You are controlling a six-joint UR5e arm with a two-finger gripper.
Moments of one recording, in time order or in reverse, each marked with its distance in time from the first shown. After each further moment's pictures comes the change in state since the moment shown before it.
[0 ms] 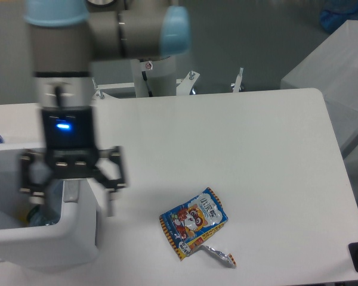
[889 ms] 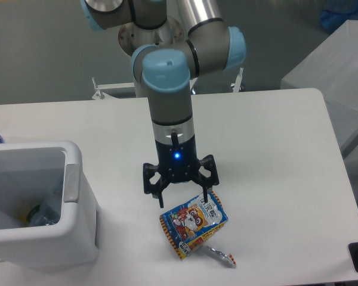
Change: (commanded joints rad) arm 0.101 -0.011 -0.316 -0.005 0.089 0.465
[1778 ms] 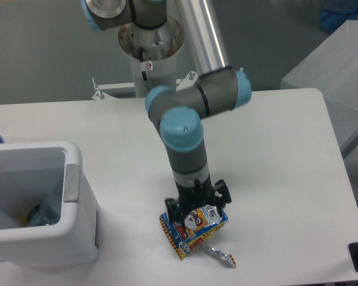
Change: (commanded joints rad) arm -0.003 -0.353 0.244 0.015 0.199 -0.676
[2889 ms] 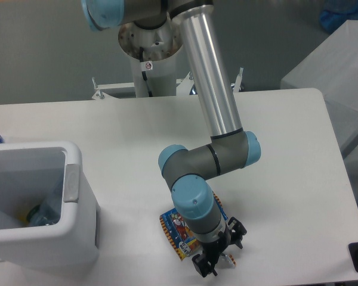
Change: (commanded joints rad) arm -0.005 -0.155 0.154 -0.002 0.032 -0.123
